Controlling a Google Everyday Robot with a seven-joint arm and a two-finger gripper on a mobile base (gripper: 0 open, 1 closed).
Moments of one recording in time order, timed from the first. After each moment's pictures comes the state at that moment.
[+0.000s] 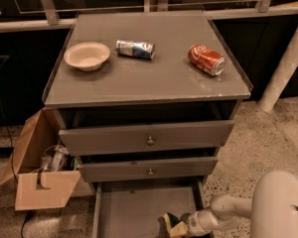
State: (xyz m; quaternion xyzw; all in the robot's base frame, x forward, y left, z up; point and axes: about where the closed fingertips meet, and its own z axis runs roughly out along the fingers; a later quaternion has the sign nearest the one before) arm 0.398 -0.151 0.193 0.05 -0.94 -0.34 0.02
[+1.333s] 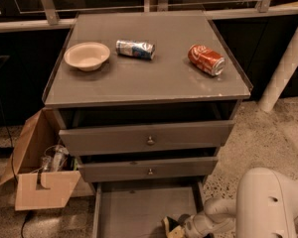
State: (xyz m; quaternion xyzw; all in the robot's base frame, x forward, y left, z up) arm 0.392 -0.146 0.152 0.03 -0.95 -0.31 0.05
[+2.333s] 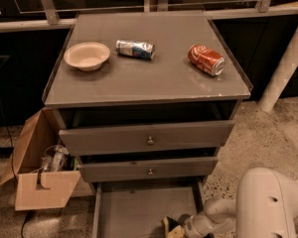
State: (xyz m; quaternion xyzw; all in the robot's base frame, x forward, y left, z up) arm 0.392 -0.146 0.152 0.03 -0.95 -0.31 0.05
